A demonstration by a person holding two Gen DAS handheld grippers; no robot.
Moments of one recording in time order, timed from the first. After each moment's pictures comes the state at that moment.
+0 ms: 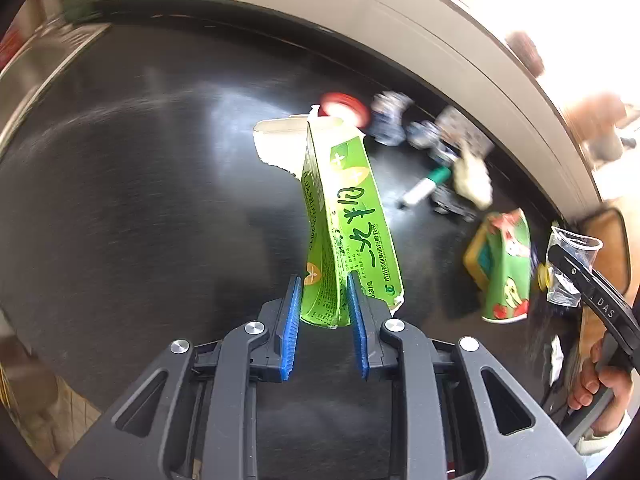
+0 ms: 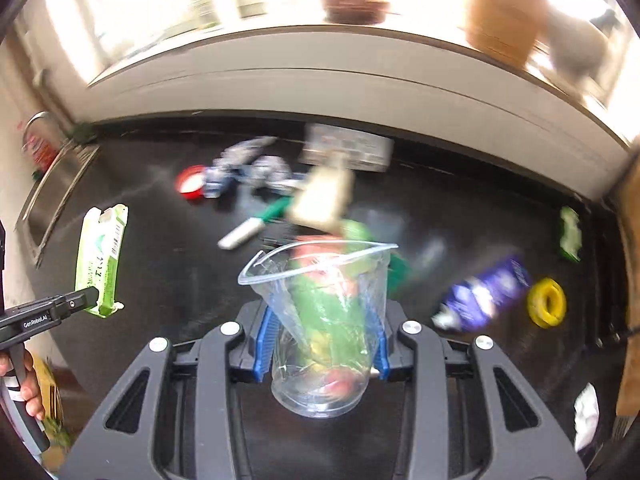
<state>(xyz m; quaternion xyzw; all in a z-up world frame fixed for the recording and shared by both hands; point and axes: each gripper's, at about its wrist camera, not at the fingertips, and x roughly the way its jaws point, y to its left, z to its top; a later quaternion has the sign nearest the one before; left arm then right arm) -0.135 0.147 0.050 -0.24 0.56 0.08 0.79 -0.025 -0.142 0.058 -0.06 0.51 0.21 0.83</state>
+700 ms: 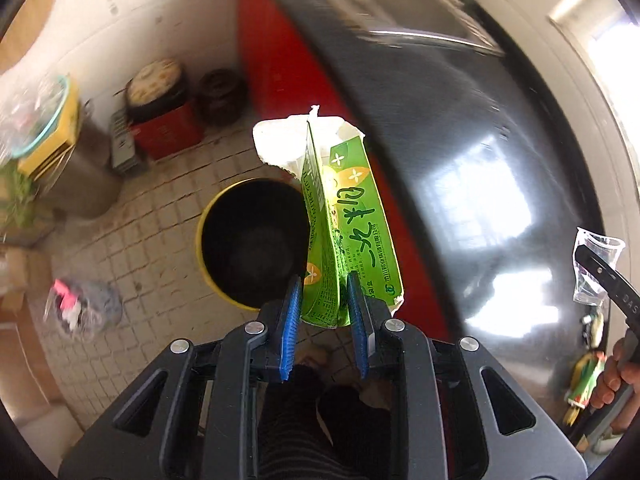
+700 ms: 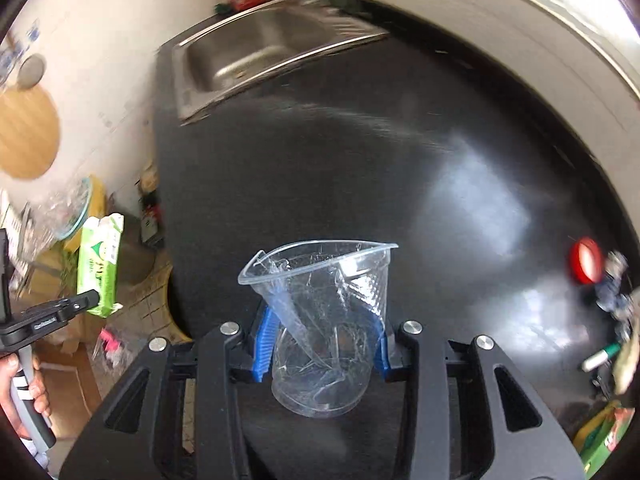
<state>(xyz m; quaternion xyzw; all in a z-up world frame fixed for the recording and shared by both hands) -0.484 0.385 0.016 -0.42 0.48 0.40 0.66 -0.195 0.244 0.020 -0.24 0.50 0.50 0.67</state>
